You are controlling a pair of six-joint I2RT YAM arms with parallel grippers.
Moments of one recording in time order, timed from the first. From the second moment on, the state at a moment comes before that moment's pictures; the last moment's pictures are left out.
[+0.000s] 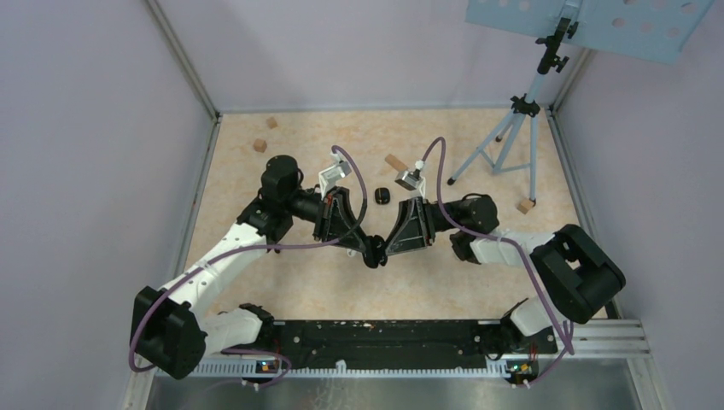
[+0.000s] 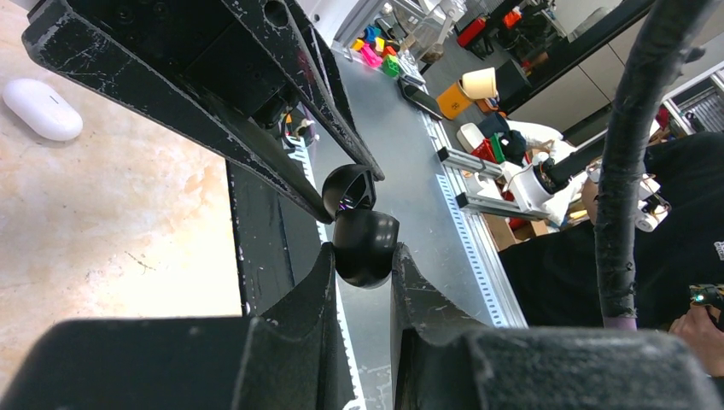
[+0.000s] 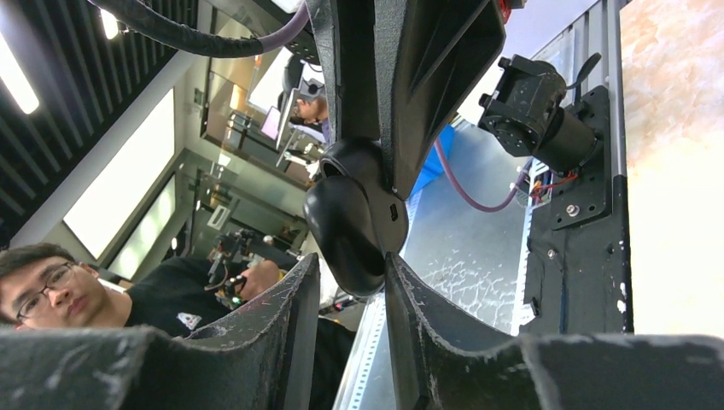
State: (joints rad) left arm -0.47 1.16 0.85 0.15 1.47 -0.51; right arm 0.64 1.48 0.57 1.50 -1.20 1.60
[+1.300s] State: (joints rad) left arm -0.47 1.16 0.87 0.05 1.47 -0.46; right arm 0.66 1.51 0.58 1.52 -1.17 1.59
